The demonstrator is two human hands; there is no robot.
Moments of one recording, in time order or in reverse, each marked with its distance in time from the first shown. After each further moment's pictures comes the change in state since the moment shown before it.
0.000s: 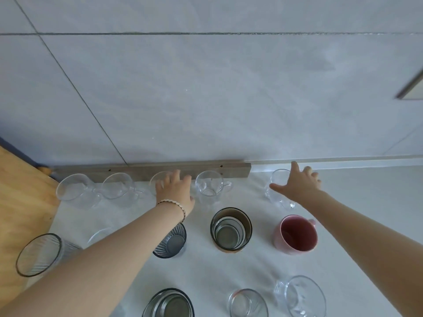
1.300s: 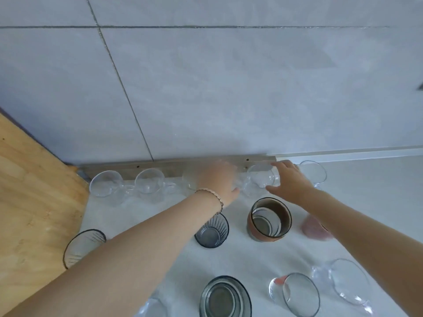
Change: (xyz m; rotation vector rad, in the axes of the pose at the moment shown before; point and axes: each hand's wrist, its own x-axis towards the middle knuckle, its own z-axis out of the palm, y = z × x) left_hand -0.004 -0.019 -0.015 -0.083 0.115 0.425; right_hand -0.066 -0.084 0.015 0.082 -0.005 -0.341
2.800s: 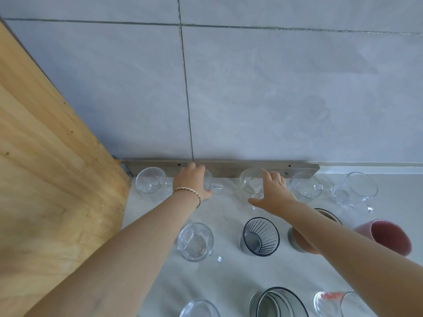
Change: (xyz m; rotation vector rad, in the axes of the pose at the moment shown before) left_hand -0.032 -0.145 -0.010 -0.066 -0.057 -0.390; right_hand 0.014 -0.120 0.059 0.031 -0.133 -0.021
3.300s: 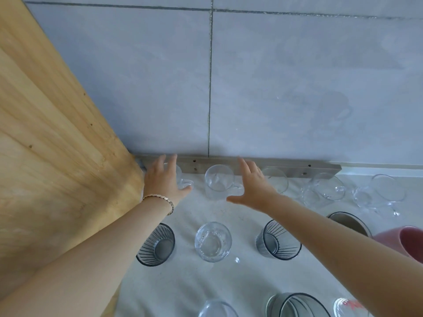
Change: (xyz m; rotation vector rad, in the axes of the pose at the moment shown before) left_hand -0.020 -0.088 -0.008 -0.100 0.225 -0.111; right_hand 0.014 -0.072 0.021 -0.008 0.001 -0.296
